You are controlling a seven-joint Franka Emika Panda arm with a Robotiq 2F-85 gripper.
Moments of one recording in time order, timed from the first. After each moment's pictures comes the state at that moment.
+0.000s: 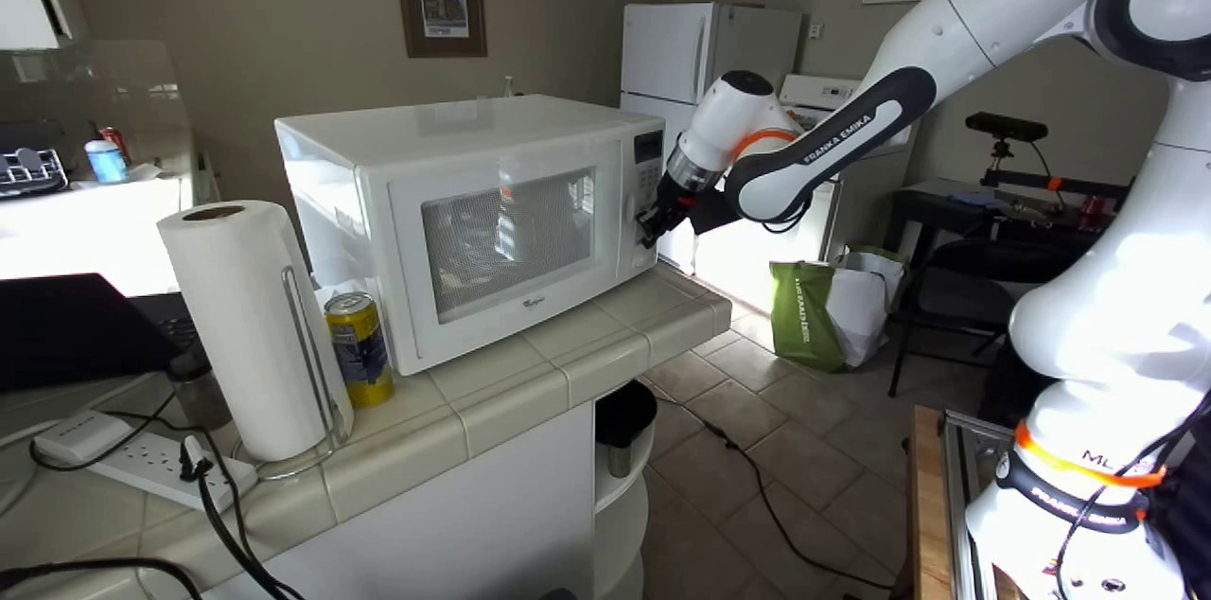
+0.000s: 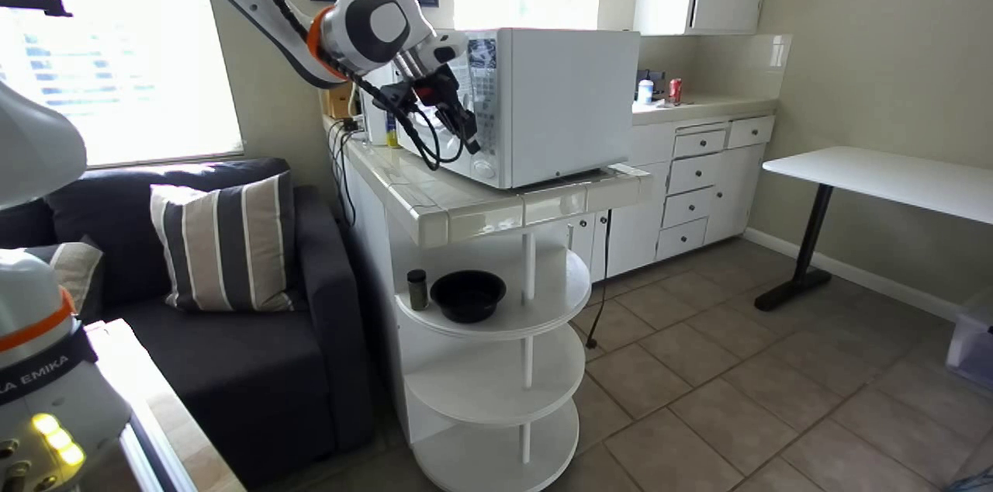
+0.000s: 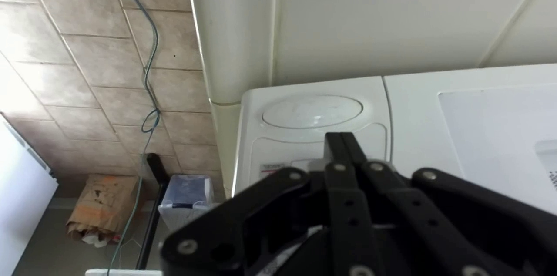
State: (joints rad) arm -1.05 0.03 0.88 -2.28 -0.45 2.81 0.54
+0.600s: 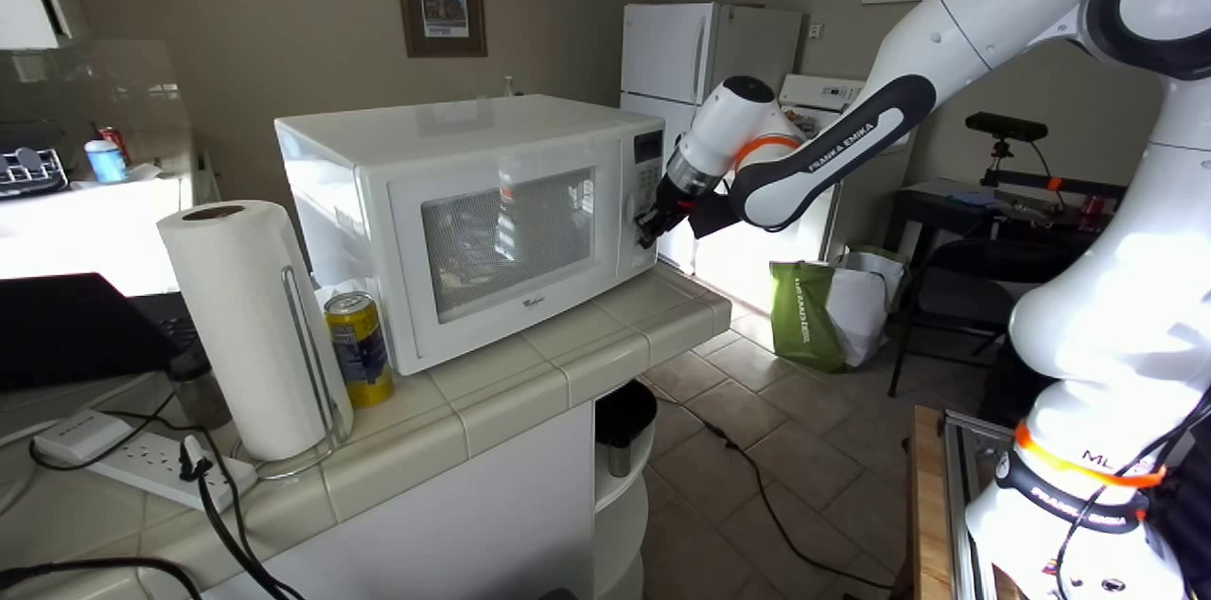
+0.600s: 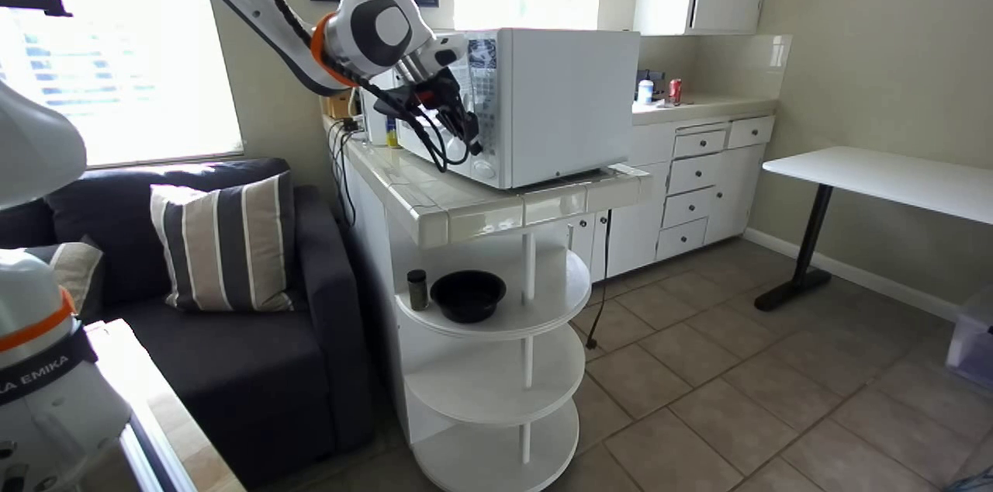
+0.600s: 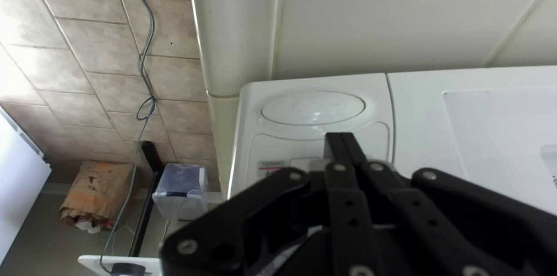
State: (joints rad) arm -1.05 0.05 0.87 -2.28 -0.54 2.85 0.58
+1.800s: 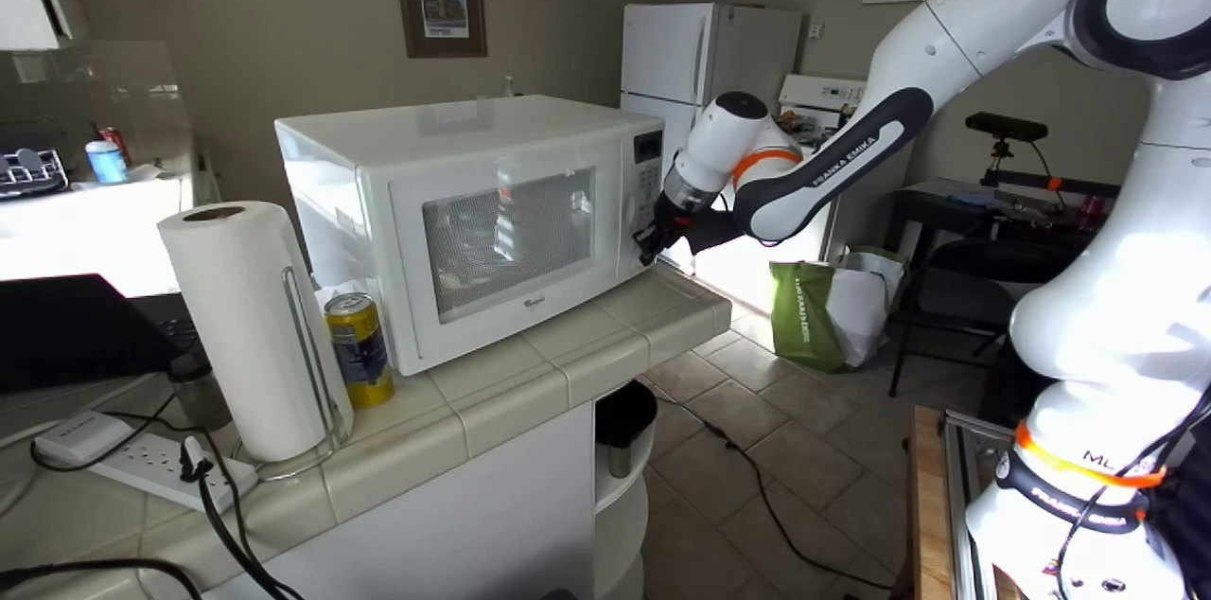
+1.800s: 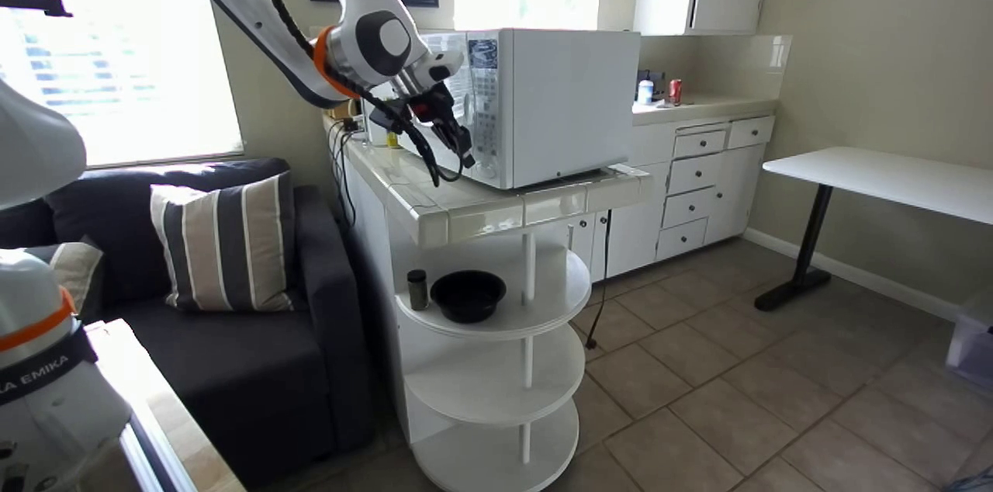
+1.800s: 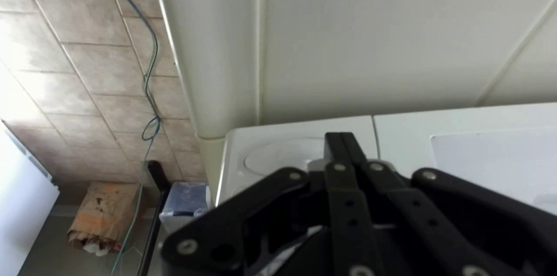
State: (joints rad) arm -1.04 0.10 0.88 -2.28 -0.66 2.82 0.73
